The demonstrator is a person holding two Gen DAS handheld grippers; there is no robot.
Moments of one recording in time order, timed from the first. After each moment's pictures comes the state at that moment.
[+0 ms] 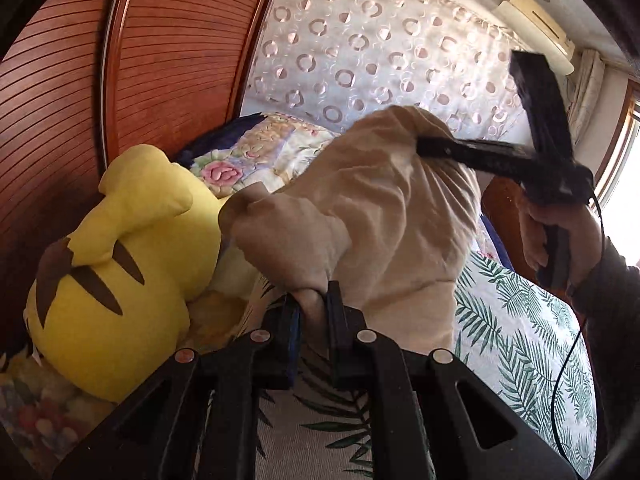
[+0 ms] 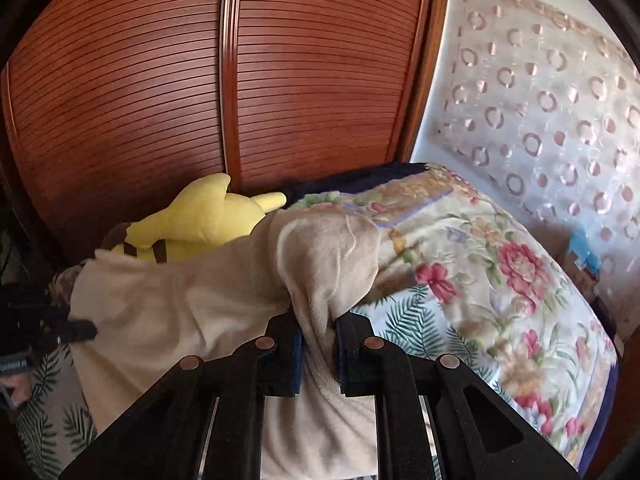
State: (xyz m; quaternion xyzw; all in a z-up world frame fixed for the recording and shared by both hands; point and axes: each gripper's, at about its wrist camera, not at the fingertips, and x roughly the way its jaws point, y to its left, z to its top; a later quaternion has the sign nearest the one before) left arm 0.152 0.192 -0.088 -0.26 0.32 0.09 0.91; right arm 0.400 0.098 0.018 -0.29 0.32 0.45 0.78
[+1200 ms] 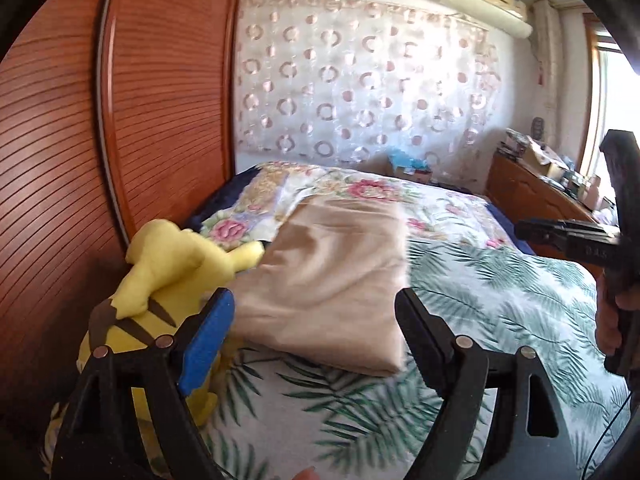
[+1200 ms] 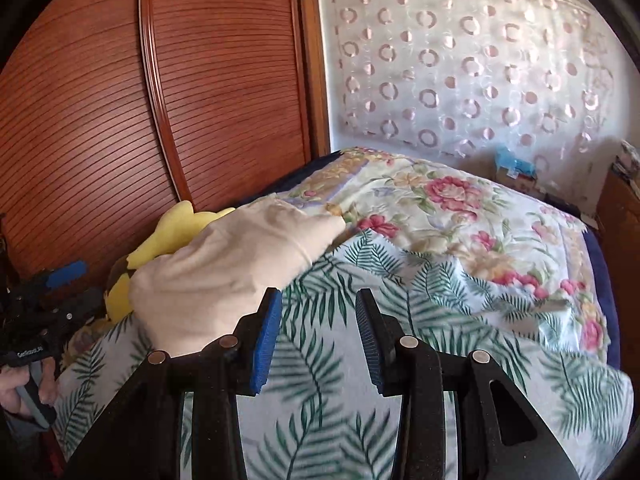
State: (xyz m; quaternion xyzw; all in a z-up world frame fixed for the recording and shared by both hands) left arm 0.105 0.133 -0.022 -0.12 0.28 0.11 0.95; right arm 0.245 -0.043 0.022 -0.13 0.28 0.35 0.88
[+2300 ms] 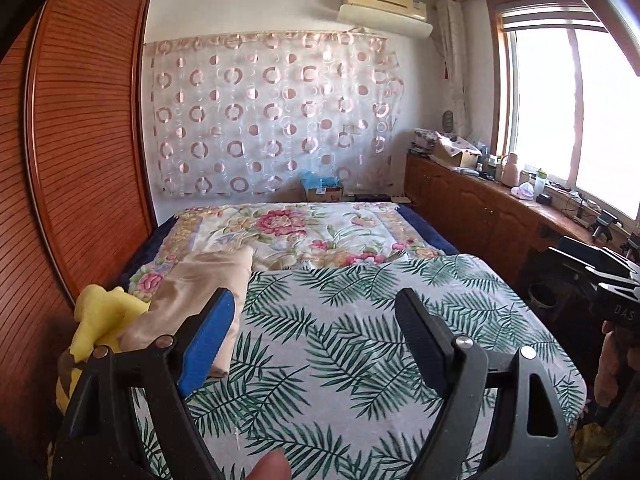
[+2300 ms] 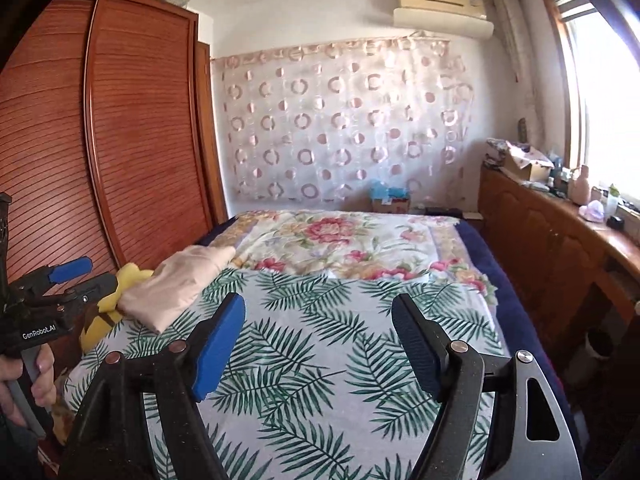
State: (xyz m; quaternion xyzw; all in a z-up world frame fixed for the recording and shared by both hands) left arm 0.066 -0.006 0.086 -0.06 0.23 -0.02 0.97; right arm -0.016 -0.168 0.078 -0.05 0.17 0.17 0.97
